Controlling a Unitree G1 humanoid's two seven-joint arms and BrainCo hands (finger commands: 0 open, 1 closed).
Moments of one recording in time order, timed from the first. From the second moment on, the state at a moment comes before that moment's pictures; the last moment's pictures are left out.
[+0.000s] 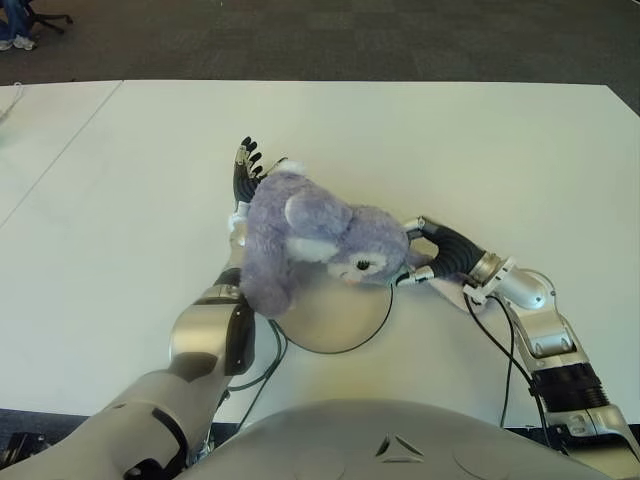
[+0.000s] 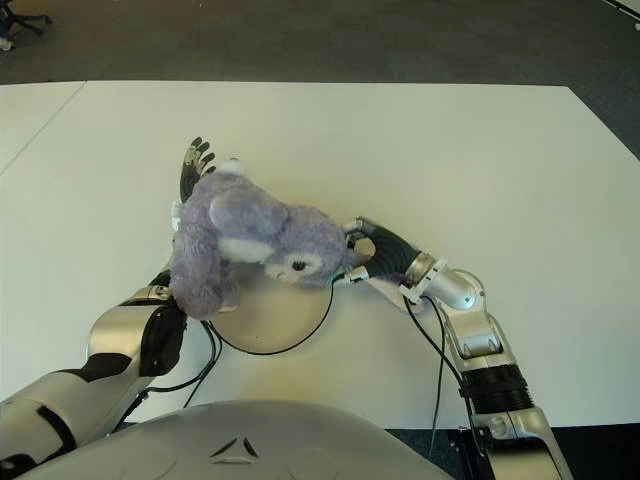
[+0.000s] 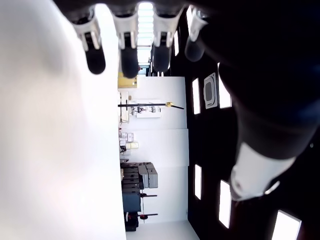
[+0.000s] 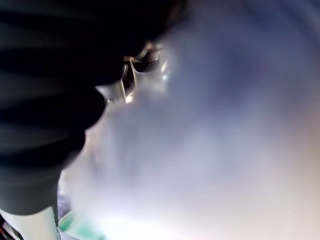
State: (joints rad) left arm -0.61 0.02 0.22 1.23 0.06 -0.60 0.22; right arm 0.03 -0.53 0.11 -0.05 -0.04 -0.31 0.62
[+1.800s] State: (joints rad) left arm -0.61 0.01 0.22 1.23 0.06 -0.59 0.22; right arm -0.10 -0.65 0.19 0.08 -0.15 -0.31 0.65
